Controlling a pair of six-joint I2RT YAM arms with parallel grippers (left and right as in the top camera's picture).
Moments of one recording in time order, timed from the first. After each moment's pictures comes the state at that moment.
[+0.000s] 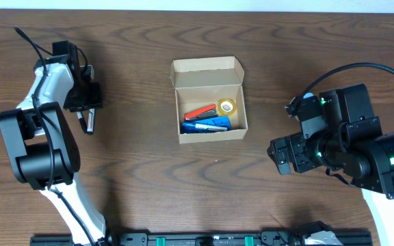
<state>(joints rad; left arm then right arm) 0.19 2.10 1.50 -0.86 0.04 0.04 0.27 1.14 1.48 -1.51 -0.14 -0.01</state>
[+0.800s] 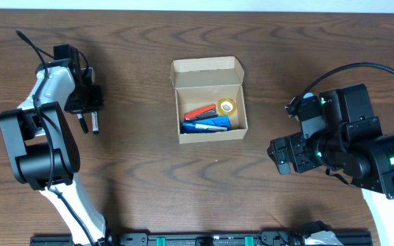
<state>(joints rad) 0.19 2.10 1.46 -0.84 0.04 0.04 0.27 1.14 1.48 -1.51 -0.14 -0.01</state>
